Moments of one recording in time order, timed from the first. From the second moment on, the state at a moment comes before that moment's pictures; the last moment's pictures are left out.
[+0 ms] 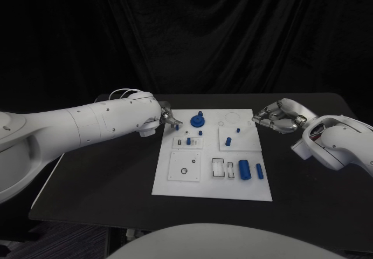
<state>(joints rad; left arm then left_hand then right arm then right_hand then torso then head) 1.28 -0.55 -0.21 1.07 -1.04 0.03 -0.47 1.07 0.07 0.08 0.20 0.19 0.91 0.06 0.24 1.26 1.47 -0.02 1.57 1.31 1.47 -0.07 1.57 1.31 0.05 1.43 0.04 1.43 1.31 1.29 -0.93 -0.25 1.49 -0.88 -0.37 0.12 1.32 0.01 0.26 0.23 0.39 0.99 0.09 0.16 0.25 1.46 0.01 1.50 1.31 1.47 -0.05 1.45 1.31 0.07 1.45 0.05 1.28 1.31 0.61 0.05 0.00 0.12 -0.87</state>
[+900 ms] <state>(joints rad) 1.27 -0.53 -0.21 1.04 -1.04 0.05 -0.43 1.09 0.08 0.08 0.20 0.25 0.91 0.06 0.22 1.24 1.47 -0.02 1.57 1.31 1.47 -0.07 1.57 1.31 0.05 1.42 0.05 1.42 1.31 1.29 -0.92 -0.25 1.49 -0.88 -0.35 0.12 1.32 0.01 0.26 0.23 0.39 0.99 0.09 0.16 0.25 1.46 0.01 1.50 1.31 1.47 -0.05 1.45 1.31 0.07 1.45 0.05 1.28 1.31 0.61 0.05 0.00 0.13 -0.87</state>
